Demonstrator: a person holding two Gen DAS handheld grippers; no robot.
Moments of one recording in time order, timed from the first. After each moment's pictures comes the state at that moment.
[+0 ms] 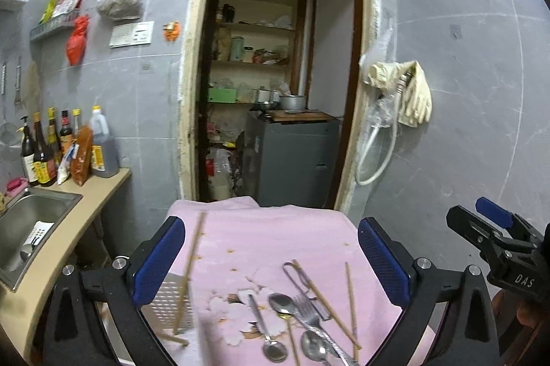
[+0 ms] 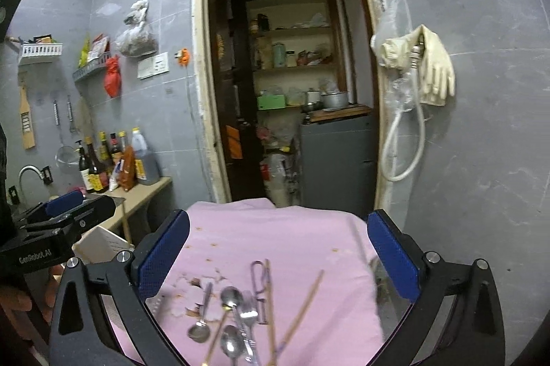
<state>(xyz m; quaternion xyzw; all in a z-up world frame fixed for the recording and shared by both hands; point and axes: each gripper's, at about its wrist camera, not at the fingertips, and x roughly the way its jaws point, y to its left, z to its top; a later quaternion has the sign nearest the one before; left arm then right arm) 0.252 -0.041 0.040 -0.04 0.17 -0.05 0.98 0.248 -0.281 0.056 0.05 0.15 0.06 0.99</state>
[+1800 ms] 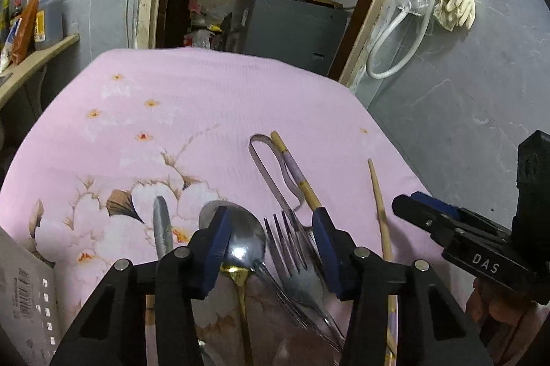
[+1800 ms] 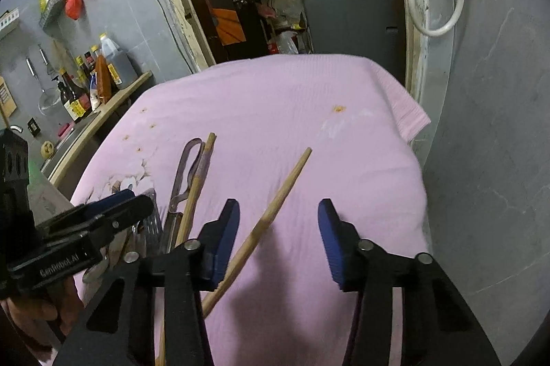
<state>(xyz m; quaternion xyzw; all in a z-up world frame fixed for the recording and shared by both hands) 0.385 -0.092 -0.156 -0.11 0.38 -0.09 0.91 0.406 -0.299 -0.180 0.09 0.40 0.13 0.90</state>
